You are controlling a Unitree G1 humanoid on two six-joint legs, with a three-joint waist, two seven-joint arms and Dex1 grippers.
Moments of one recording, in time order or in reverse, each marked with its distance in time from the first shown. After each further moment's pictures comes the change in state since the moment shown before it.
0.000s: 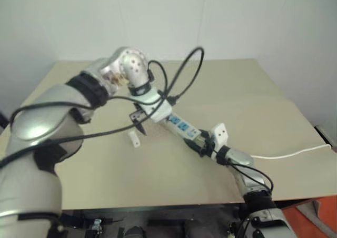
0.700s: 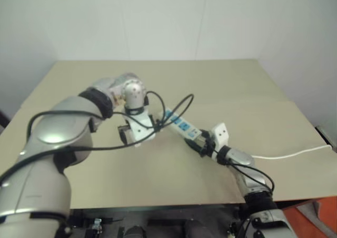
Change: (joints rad) left arm 0.097 -0.064 -0.059 0.214 0.139 -0.303 0.000; right arm 0.007 -0.006 0.001 -0.023 0.000 0.024 -0.007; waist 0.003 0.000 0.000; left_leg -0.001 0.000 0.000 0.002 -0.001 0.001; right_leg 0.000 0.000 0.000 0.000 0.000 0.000
